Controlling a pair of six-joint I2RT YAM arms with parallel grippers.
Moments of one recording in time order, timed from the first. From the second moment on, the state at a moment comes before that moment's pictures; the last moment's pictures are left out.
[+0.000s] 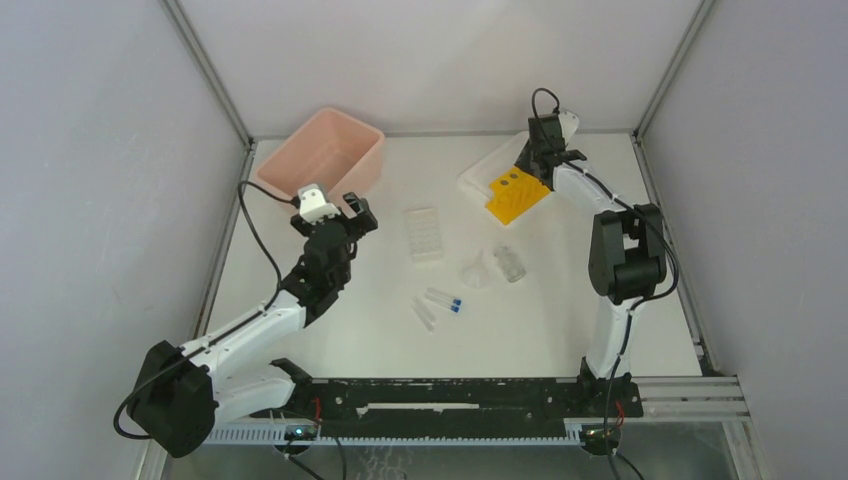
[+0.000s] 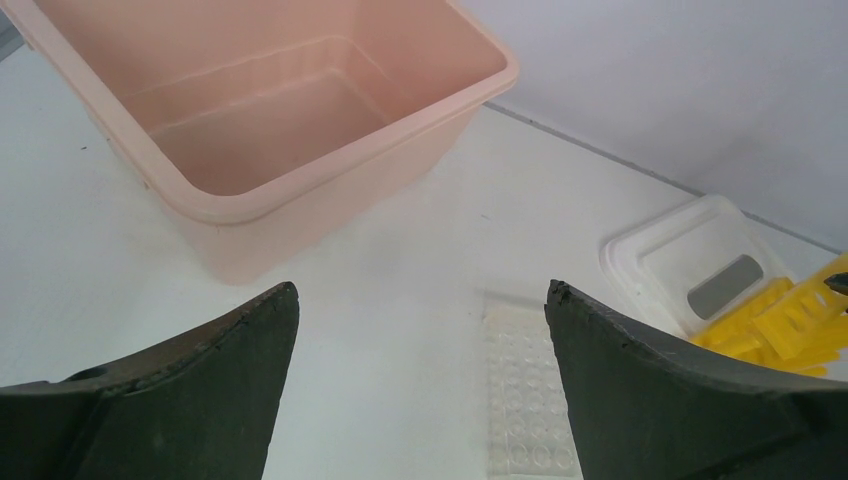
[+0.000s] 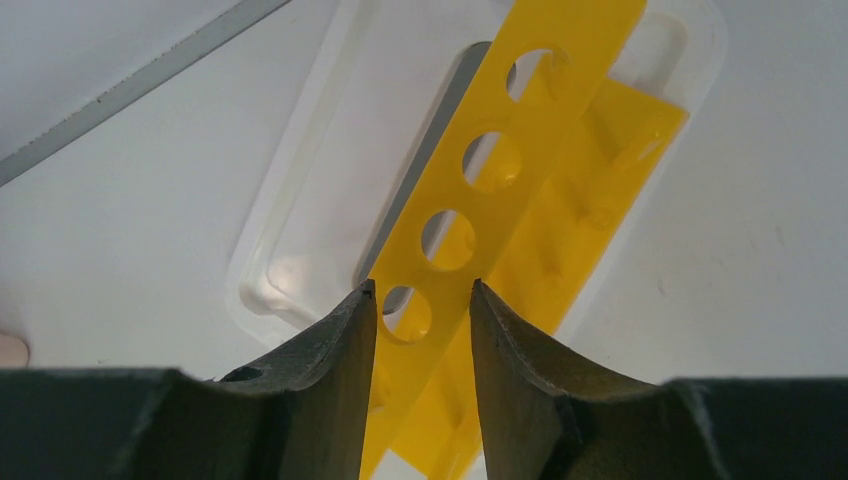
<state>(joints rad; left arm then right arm) -0.58 1.08 0.59 0.34 -0.71 -0.45 0.21 1.96 1.56 -0.31 0.28 0.59</state>
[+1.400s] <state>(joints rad) -0.59 1.11 0.59 0.39 -0.71 -0.47 0.20 2.06 1.65 -0.34 0.28 0.60</state>
